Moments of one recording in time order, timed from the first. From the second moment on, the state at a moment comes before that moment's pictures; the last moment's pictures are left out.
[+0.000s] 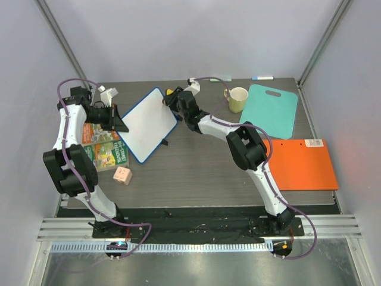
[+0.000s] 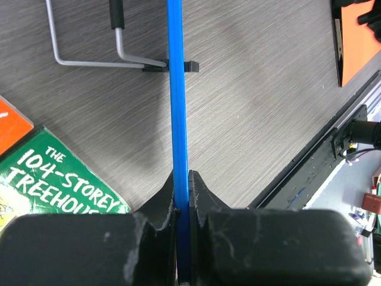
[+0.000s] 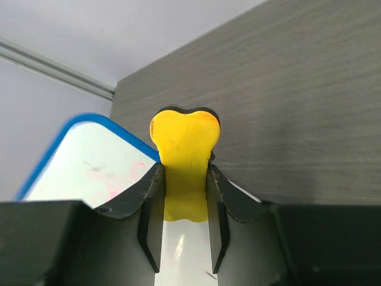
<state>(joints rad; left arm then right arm) 0.25 1.73 1.55 -1.12 0.85 0.41 0.69 2.41 1.88 0.33 0.24 0.83</state>
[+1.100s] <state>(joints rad) 0.27 1.68 1.47 -1.14 0.82 0.37 0.79 2.40 1.90 0.42 0.19 0.88</state>
